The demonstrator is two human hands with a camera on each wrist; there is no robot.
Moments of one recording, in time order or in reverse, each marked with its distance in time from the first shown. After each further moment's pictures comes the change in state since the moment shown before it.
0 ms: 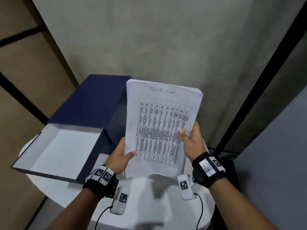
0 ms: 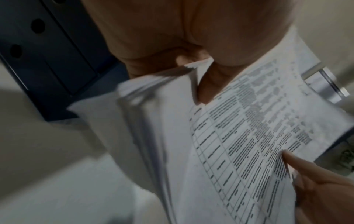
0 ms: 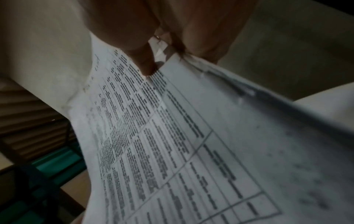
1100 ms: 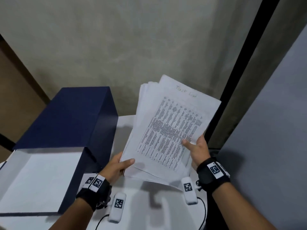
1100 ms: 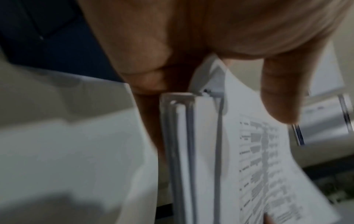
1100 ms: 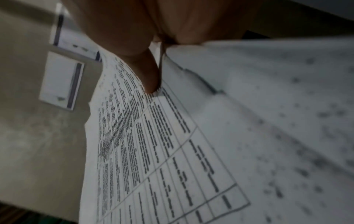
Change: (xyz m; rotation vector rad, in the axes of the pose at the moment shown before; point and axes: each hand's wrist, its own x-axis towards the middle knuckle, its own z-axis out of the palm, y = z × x) left_hand 0.038 -0.012 0.004 -0.401 -0.305 -0.137; right_hand -0.004 0.000 -0.038 0.131 0.283 0.214
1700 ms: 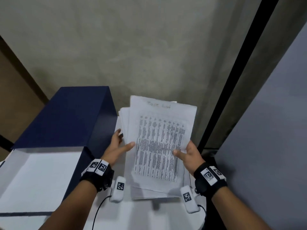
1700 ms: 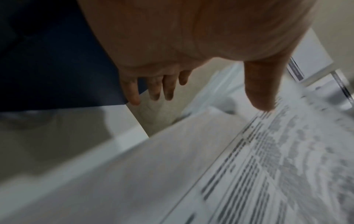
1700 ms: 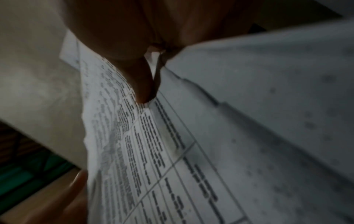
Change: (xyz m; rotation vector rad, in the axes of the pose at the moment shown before) left_hand 0.035 0.026 -0.015 0.271 0.200 0.032; right_hand -0.017 0.012 0.004 -0.264 -0.274 -0.025
